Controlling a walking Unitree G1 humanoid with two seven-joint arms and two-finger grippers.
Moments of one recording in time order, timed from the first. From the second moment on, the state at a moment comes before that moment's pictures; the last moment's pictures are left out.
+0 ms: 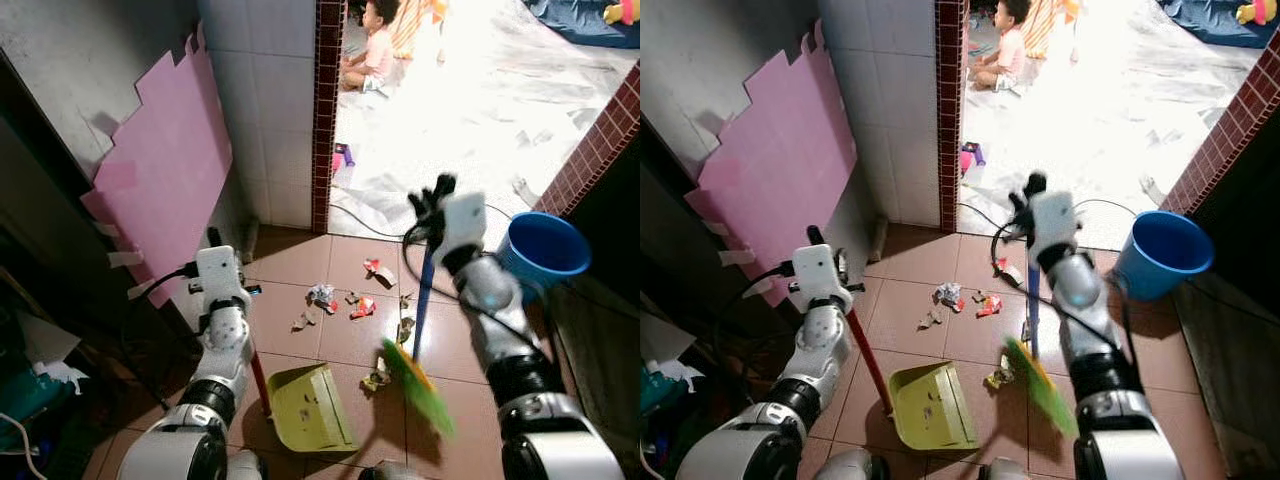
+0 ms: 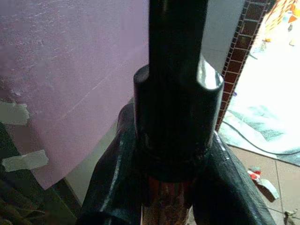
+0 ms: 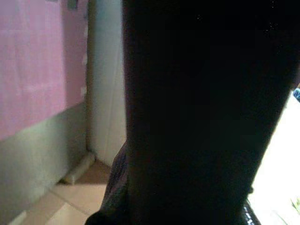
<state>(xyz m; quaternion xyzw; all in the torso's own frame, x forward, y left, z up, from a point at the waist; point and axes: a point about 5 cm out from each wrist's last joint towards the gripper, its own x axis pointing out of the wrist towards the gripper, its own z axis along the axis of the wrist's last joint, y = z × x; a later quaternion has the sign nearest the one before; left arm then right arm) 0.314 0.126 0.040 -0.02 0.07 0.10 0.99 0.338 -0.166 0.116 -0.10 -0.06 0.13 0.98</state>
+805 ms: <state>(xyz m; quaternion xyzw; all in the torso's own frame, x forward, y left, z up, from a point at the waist) 0.315 0.109 0.040 -0.02 0.07 0.05 1.00 0.329 -0.122 0.115 0.03 -0.03 0.29 0.96</state>
